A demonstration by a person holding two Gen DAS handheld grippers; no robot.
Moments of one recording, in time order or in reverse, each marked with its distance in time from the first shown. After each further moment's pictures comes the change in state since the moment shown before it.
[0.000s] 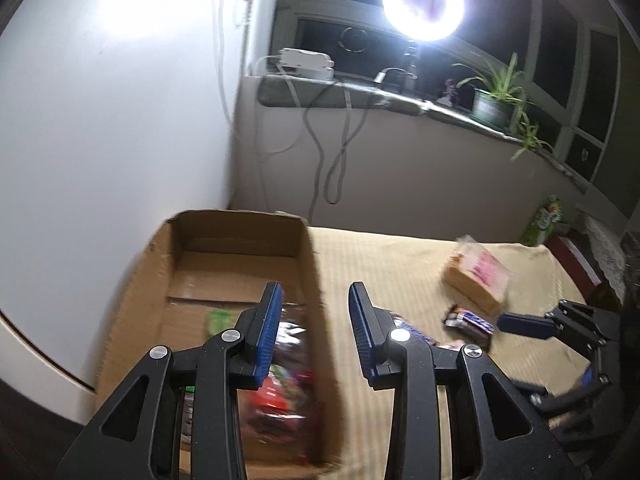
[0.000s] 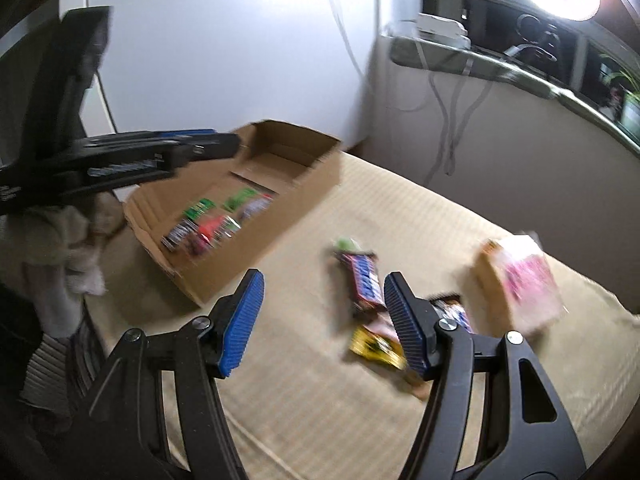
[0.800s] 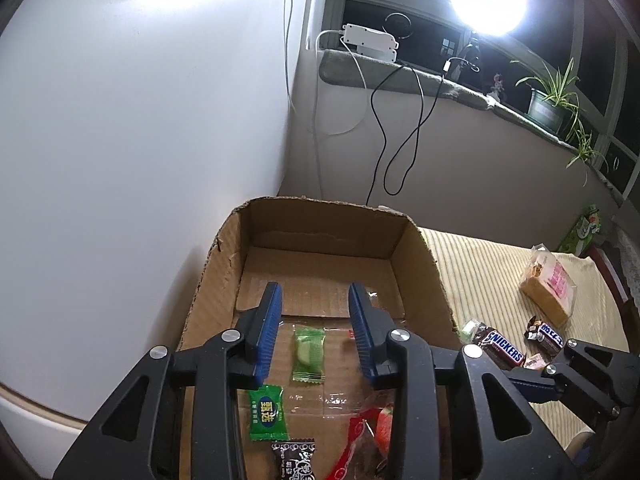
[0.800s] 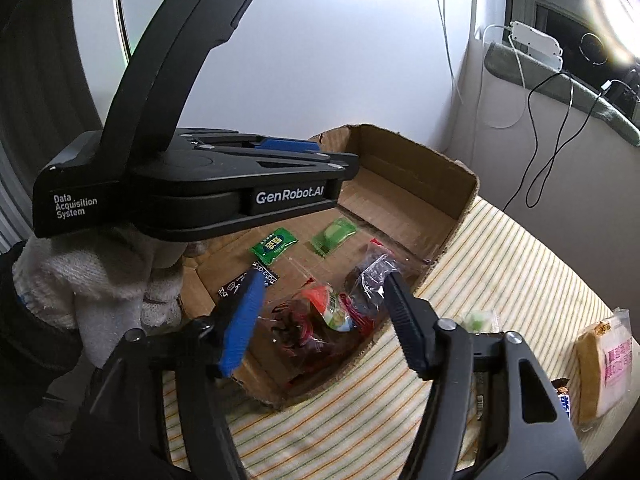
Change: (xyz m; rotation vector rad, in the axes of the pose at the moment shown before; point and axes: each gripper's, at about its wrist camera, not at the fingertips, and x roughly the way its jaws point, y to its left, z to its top) left arm 0.044 0.084 0.012 -0.066 0.058 0.112; right arm 0.096 0.096 0.063 -0.122 0.032 0.147
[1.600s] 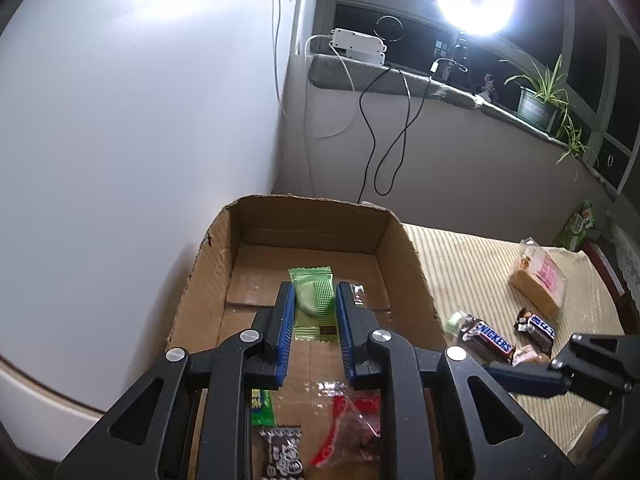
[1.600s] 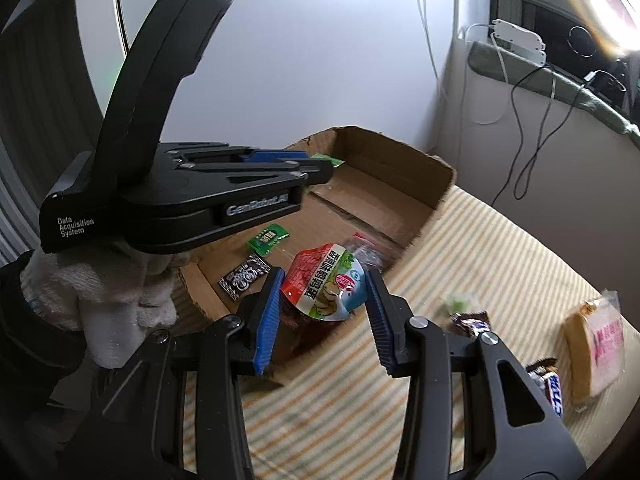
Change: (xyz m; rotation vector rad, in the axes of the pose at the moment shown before) left arm -0.007 -0.006 -0.007 0.015 -0.014 -0.016; right arm -0.022 -0.001 -0.010 0.034 -0.004 -0.007
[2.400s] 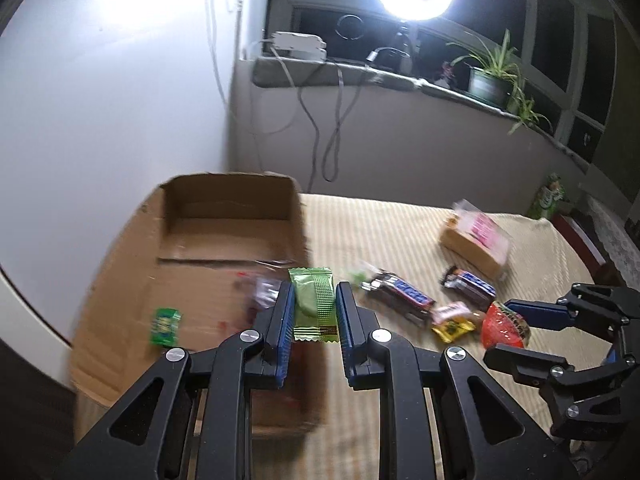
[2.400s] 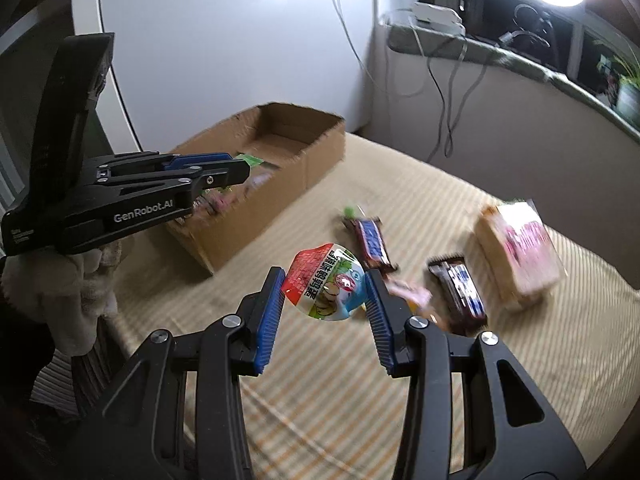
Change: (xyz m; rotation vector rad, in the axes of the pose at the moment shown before) left arm -0.039 -0.074 -0.043 0.066 -0.022 -0.052; right arm -0.087 -0.054 -0.075 0.093 -0.008 -0.127
